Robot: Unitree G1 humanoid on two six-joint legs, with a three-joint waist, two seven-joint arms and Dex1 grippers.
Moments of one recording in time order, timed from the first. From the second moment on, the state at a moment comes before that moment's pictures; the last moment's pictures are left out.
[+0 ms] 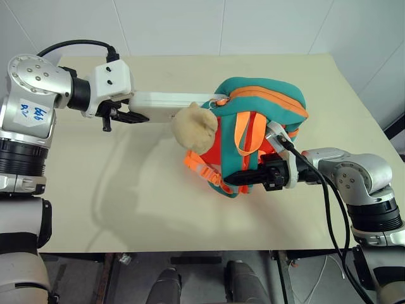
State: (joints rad) left arm -1.08 0.92 -0.17 0.34 -0.06 0.25 -1.28; right arm -0.68 -0.66 0.08 -0.14 0.81 1.09 1.15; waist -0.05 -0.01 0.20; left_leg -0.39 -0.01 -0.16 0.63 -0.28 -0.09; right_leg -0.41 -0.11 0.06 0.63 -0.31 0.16
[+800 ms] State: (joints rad) left arm -1.00 1.07 -0.02 0.37 -0.37 0.31 -1.50; right arm -0.68 -0.64 0.08 -0.15 0.82 1.09 1.14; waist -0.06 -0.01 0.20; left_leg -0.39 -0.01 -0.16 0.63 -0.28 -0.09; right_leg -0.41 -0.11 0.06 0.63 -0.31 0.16
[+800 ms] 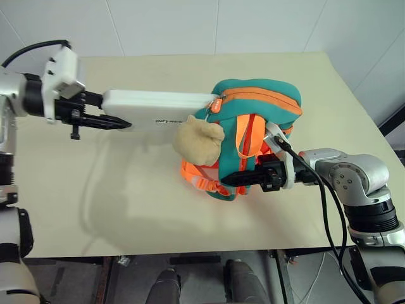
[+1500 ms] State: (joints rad) left arm -0.93 1.20 -0.17 0.32 -0.55 0.37 -1.50; right arm -0.68 -0.64 0.08 -0.15 0.81 1.10 1.14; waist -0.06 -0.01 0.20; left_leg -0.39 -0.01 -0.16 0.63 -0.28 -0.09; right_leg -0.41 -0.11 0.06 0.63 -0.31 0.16
